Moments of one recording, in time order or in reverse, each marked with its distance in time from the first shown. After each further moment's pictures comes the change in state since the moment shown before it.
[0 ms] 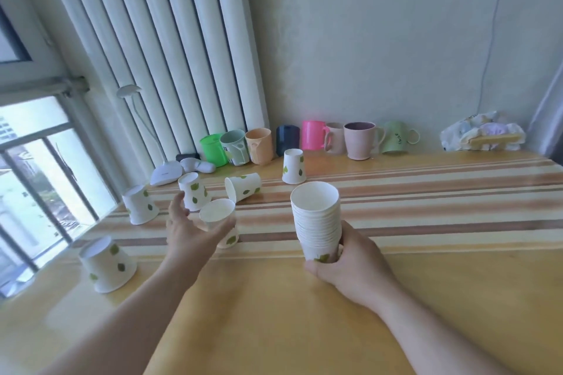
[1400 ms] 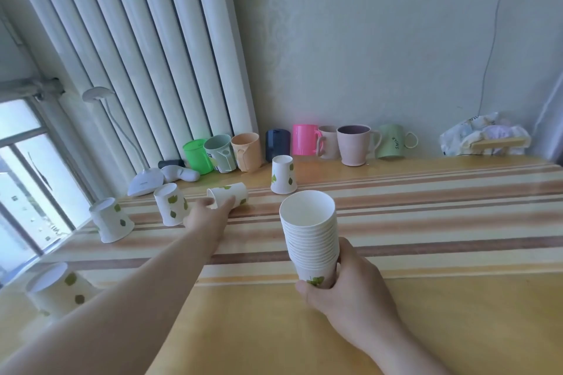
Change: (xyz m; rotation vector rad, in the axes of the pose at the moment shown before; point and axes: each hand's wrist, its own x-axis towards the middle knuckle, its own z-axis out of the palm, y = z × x) left_hand 0.090 0.020 0.091 0.073 -0.036 -0.250; right_hand 0.002 0.007 0.005 0.029 0.111 -0.014
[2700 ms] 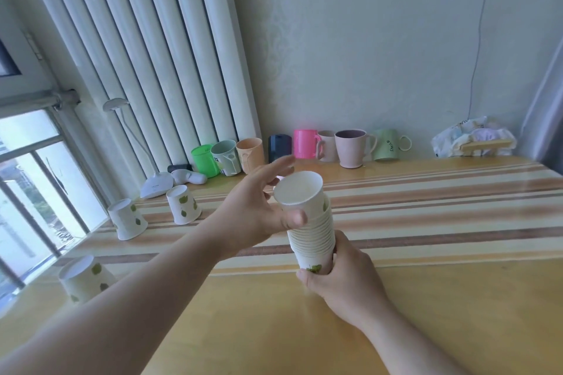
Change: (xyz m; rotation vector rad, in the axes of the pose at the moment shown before) left_hand -0.158 0.078 -0.044 0.112 -0.582 0.789; right_hand -0.004 -0.007 -0.008 0.004 -0.020 -0.013
